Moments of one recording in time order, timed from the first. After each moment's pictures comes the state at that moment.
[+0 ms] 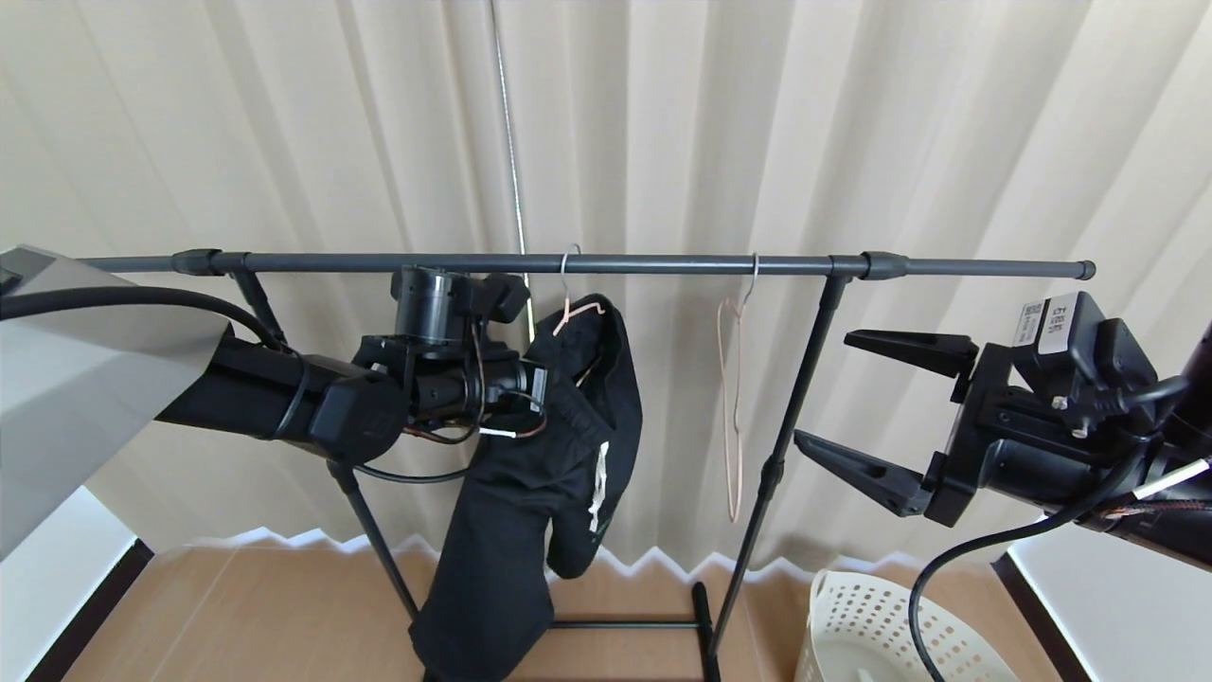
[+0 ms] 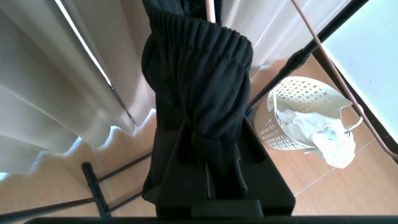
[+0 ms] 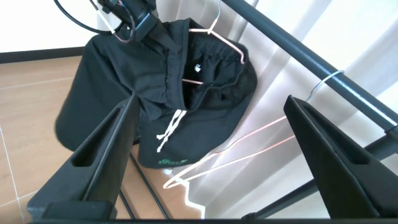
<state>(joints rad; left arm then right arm) -0.41 2.07 -1.25 -0.38 -0.14 -0.01 0.37 1.49 -0.51 -0.90 0.48 -0.36</state>
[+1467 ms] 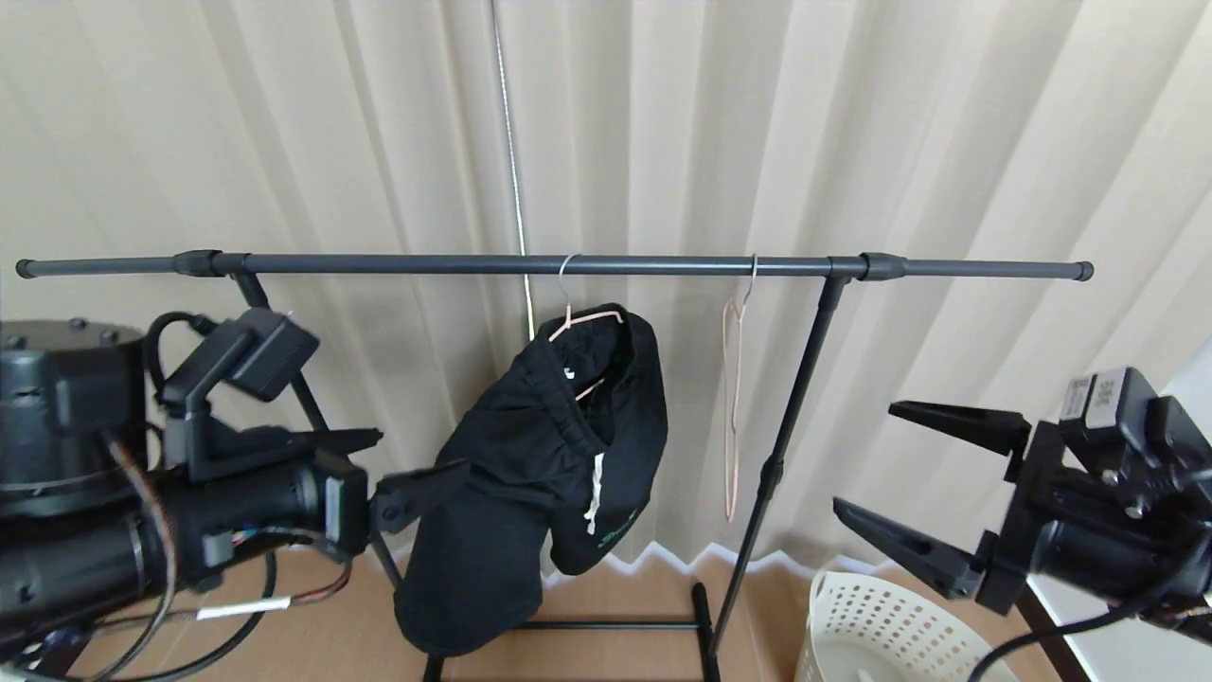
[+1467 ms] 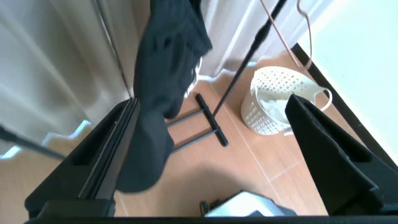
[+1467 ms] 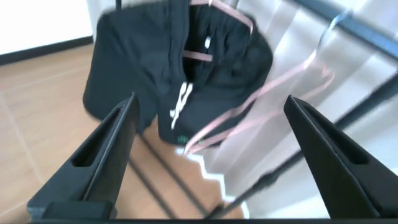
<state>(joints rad) -0.41 1.33 -0.57 -0.35 -0.14 -0.03 0.40 1.35 -0.31 -0.84 0.35 -0.28</state>
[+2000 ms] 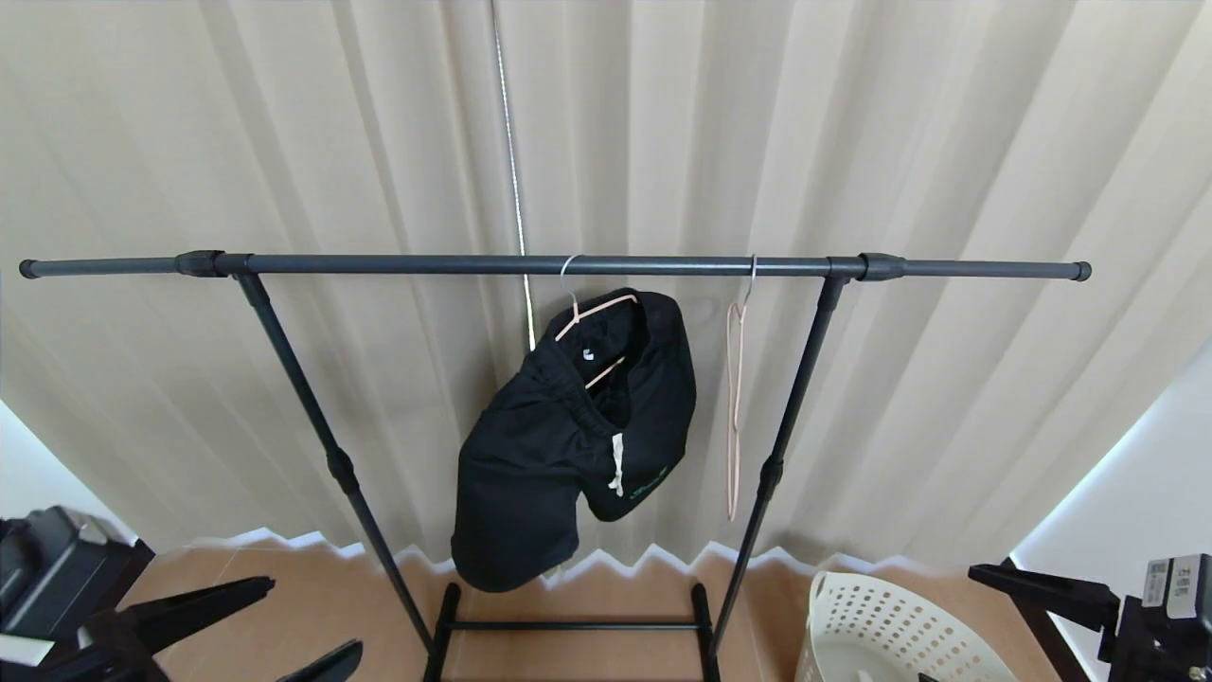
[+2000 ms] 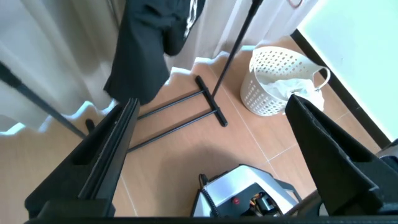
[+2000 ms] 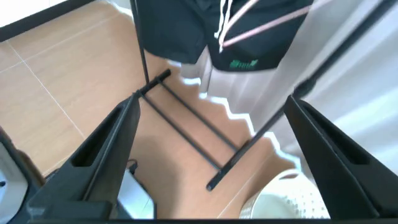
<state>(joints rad) -0.40 0.94 -0.20 -0.34 -0.13 -0.03 0.35 1.12 0.00 -0.73 0.31 -0.19</state>
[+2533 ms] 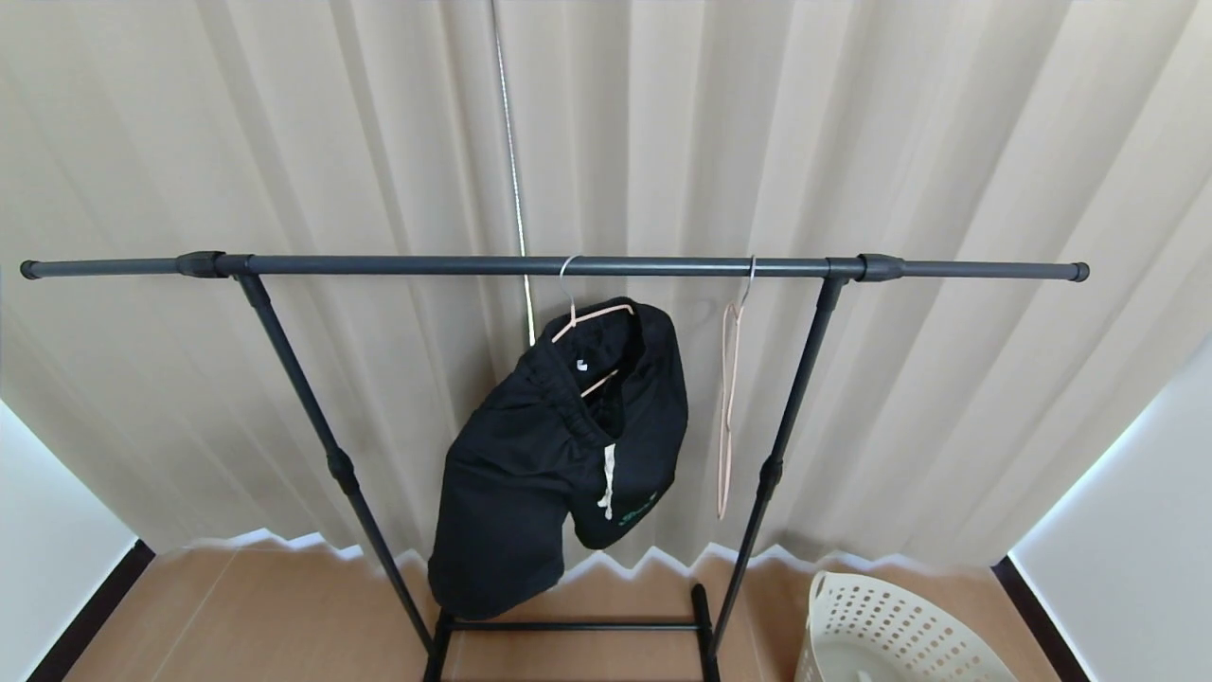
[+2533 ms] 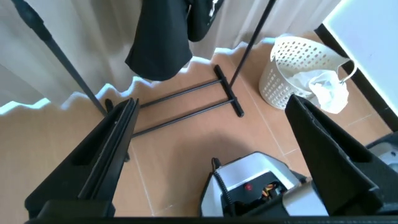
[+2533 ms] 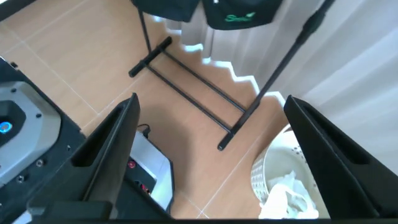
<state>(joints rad) -0.30 0.51 -0.03 -0.07 -0.13 0.02 0.34 0.55 0.00 -0.08 0.24 -0.16</state>
